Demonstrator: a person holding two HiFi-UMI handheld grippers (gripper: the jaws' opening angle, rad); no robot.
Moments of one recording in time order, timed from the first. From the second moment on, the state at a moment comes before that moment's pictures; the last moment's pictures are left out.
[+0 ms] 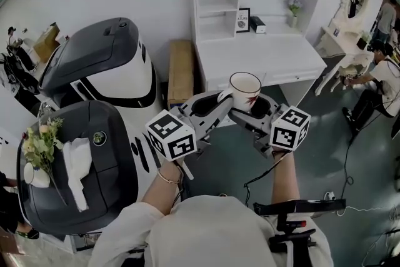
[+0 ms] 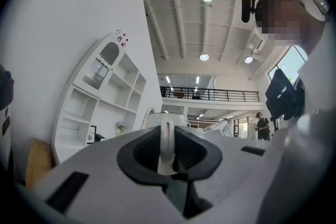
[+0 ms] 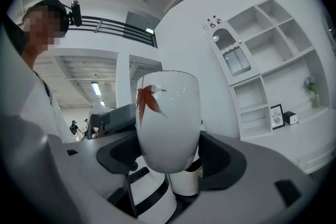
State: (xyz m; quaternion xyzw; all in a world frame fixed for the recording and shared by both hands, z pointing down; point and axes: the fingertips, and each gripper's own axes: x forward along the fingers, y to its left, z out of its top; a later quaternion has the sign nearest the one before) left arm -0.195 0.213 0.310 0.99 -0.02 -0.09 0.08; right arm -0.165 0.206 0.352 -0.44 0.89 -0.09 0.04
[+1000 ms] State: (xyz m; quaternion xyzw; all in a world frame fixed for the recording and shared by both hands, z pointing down) left arm -0.058 0.141 0.323 0.99 -0.03 -0.09 0.09; right arm -0.028 0.134 0.365 -0.44 0.89 -0.10 0.04
